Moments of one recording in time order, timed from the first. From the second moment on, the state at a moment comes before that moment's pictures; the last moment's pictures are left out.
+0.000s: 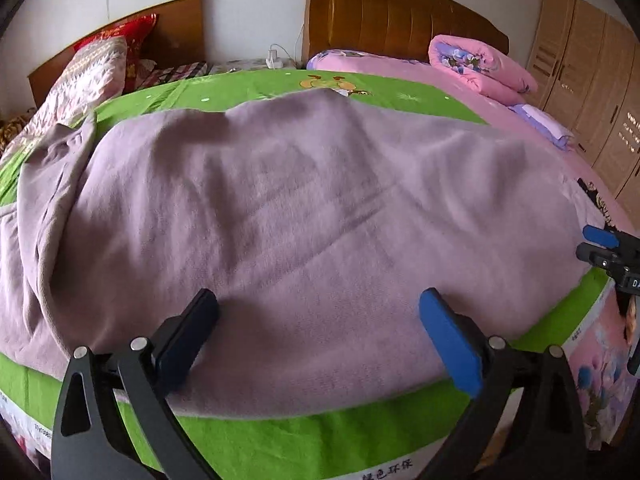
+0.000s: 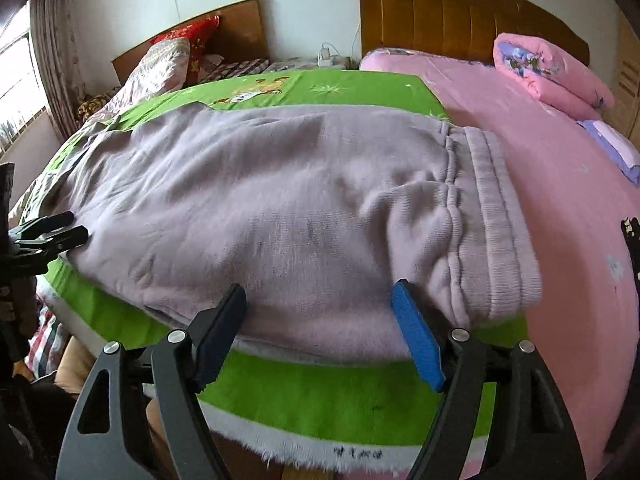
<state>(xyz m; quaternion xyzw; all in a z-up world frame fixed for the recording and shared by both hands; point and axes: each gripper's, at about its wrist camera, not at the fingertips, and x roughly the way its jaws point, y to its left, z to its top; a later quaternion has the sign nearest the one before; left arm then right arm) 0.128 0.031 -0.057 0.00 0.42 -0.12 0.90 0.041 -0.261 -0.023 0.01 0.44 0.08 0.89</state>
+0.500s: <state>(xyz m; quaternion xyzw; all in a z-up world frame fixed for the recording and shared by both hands) 0.118 0.045 -0.050 -0.02 0.42 -0.15 0.89 0.180 -0.250 -0.022 0.08 0.50 0.12 0.85</state>
